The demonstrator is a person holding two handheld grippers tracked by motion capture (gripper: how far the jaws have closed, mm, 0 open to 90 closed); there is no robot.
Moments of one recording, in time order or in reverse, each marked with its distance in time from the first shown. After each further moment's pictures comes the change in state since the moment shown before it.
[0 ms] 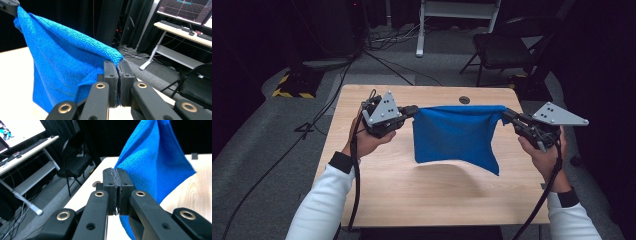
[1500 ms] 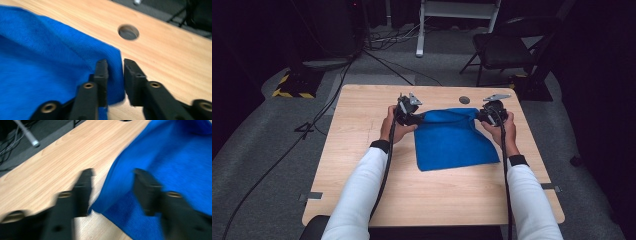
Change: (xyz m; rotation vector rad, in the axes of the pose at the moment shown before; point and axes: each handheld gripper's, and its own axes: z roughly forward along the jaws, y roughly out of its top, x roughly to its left) left arm 0.049 -0.123 0.183 0.425 0.143 -0.330; right arm -0.061 -0.116 0.199 0.493 -0.114 0.189
